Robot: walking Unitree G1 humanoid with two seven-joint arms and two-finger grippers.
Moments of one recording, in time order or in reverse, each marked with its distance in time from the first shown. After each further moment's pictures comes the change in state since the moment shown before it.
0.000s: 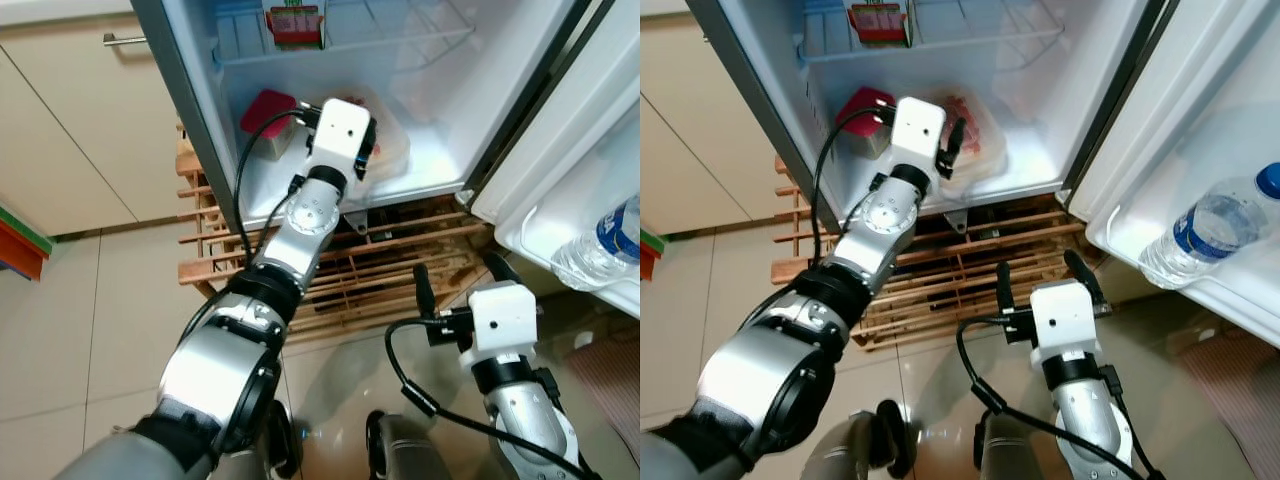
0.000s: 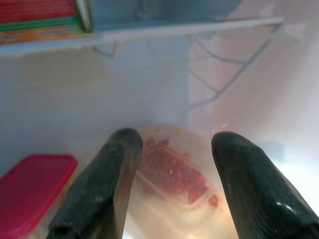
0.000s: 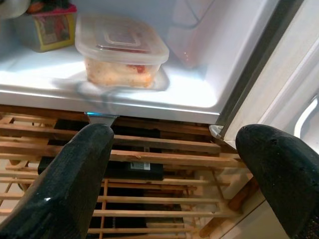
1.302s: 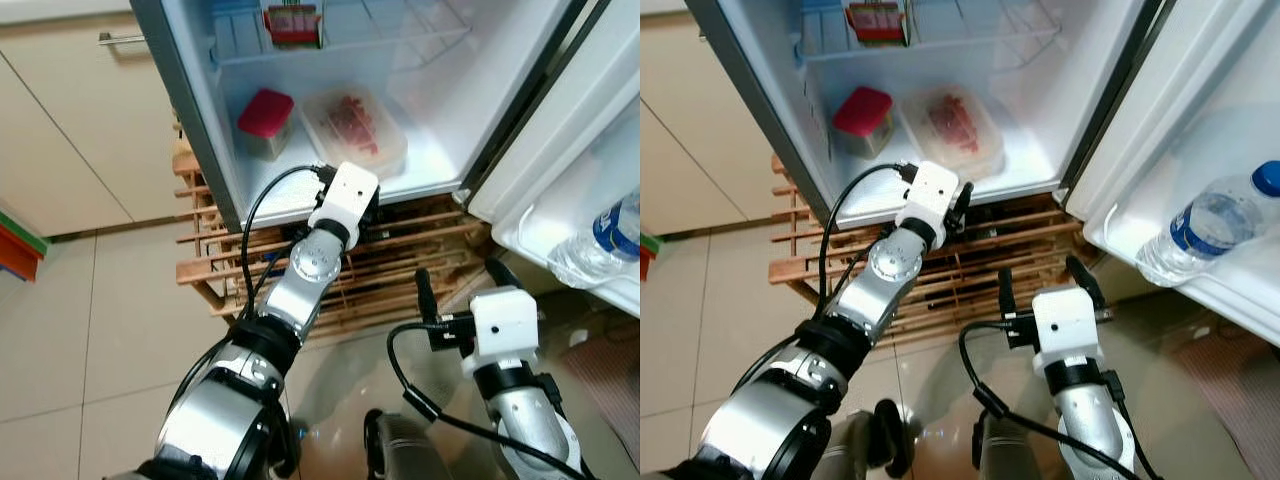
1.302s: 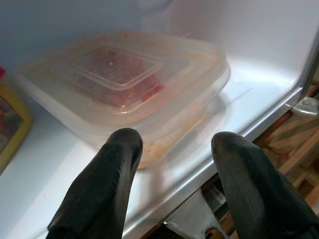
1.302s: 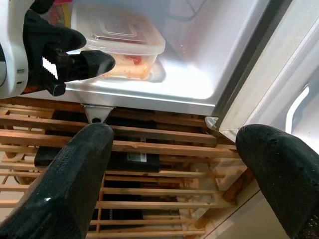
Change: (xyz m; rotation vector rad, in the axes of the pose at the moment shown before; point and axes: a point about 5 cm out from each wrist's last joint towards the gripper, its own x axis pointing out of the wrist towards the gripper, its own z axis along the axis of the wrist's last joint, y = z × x) left arm -0.023 -0.030 -0.046 0.089 0.241 -0.104; right arm -0.003 -0.001 -0.005 -0.005 0.022 -0.002
